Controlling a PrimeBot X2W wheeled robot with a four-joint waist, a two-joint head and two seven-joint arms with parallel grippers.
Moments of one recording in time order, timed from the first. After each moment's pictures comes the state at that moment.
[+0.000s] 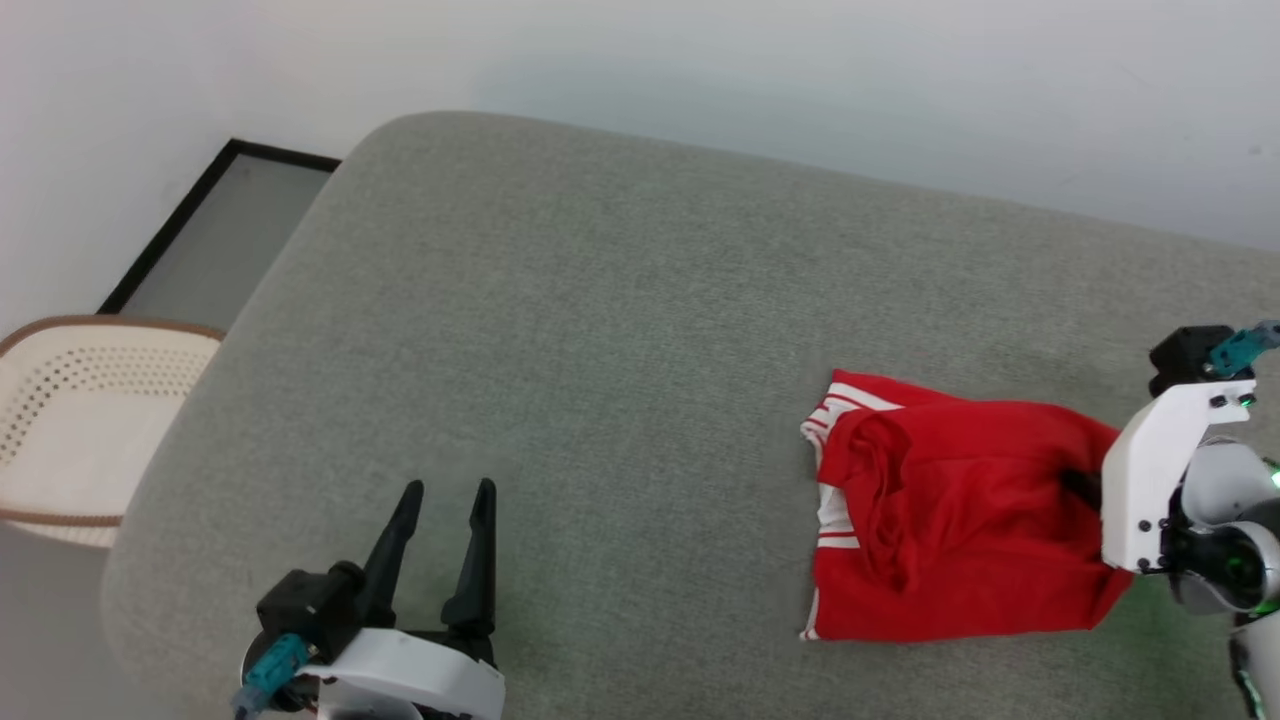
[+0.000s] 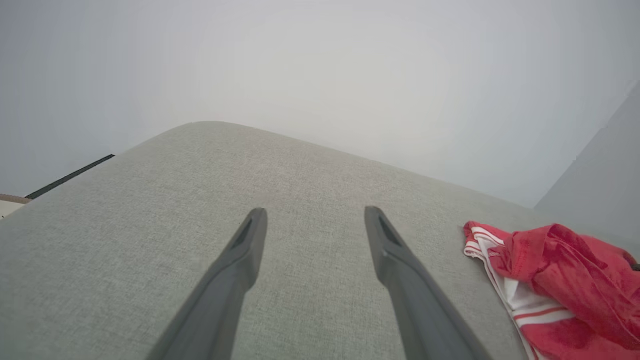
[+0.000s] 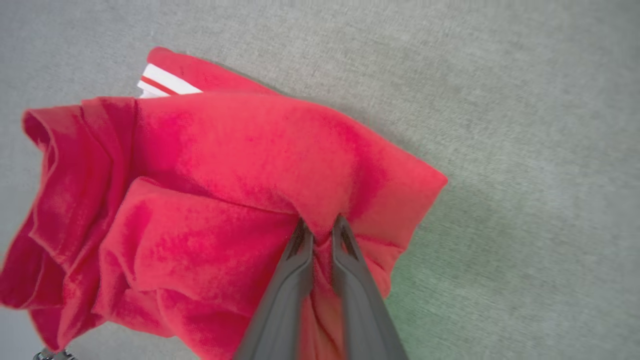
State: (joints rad) left arm -0.10 0.07 -0.09 0.23 -0.33 -0.13 -0.26; right arm -0.44 -0.29 0.03 0.31 0.43 0.13 0.90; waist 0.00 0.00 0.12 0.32
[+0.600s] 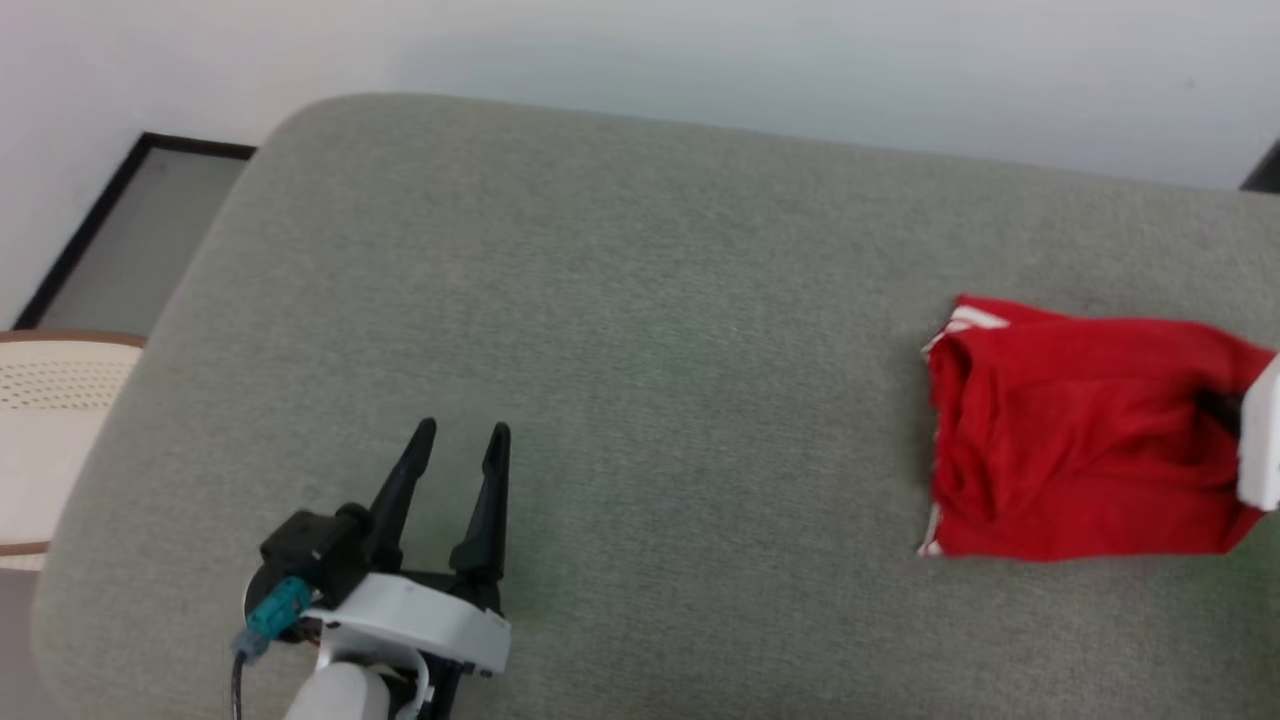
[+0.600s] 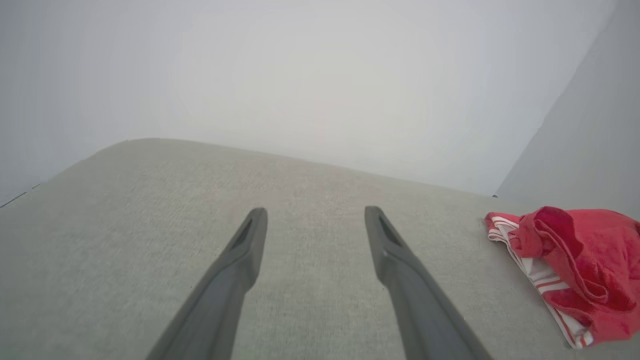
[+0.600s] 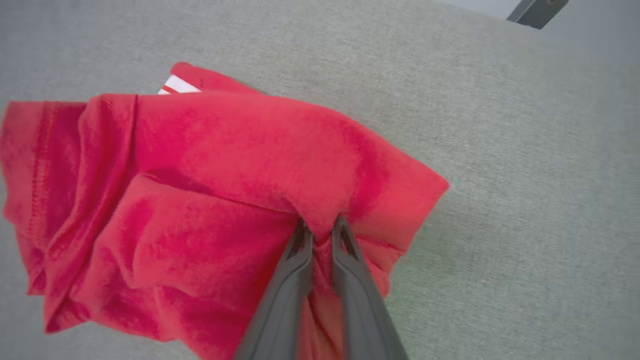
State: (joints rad) left arm -0.19 0.12 -0.15 0.23 -0.36 -0.13 -0.26; right arm -0.52 -0.52 0.09 0.34 0.53 0.13 0.80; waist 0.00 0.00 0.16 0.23
